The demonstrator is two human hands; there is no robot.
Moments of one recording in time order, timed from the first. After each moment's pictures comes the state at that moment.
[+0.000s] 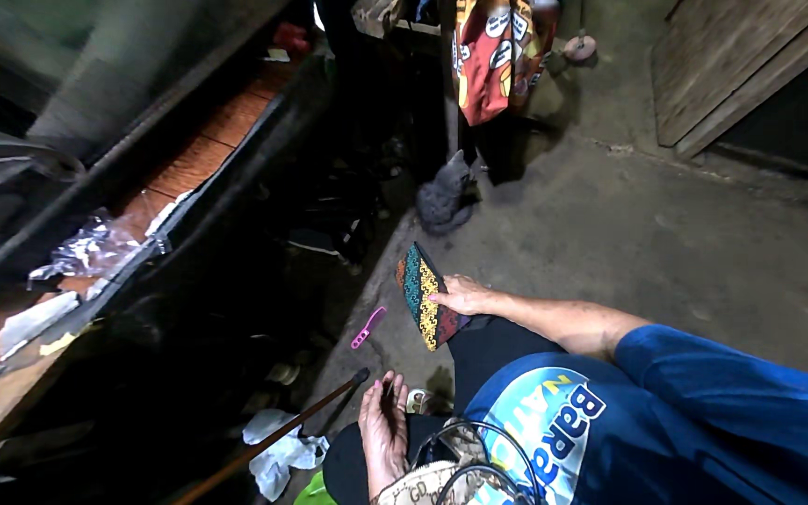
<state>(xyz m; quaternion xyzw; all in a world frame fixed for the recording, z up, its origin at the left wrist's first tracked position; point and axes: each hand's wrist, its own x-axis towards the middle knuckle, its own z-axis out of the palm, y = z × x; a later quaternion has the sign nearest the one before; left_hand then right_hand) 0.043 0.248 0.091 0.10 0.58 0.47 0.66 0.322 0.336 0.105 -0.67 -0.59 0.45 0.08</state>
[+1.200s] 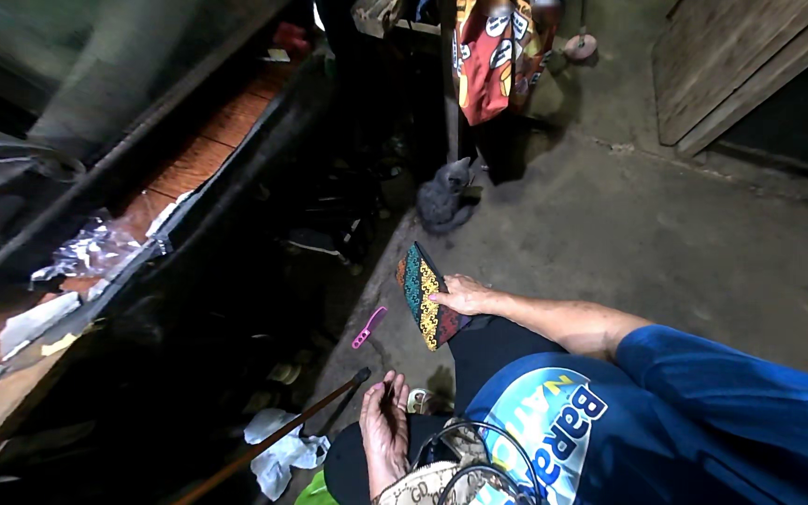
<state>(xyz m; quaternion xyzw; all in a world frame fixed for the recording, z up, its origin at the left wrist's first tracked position) 0.043 0.248 0.090 0.10 0.57 0.47 0.66 0.322 0.336 0.107 -0.67 -0.59 0.45 0.08</state>
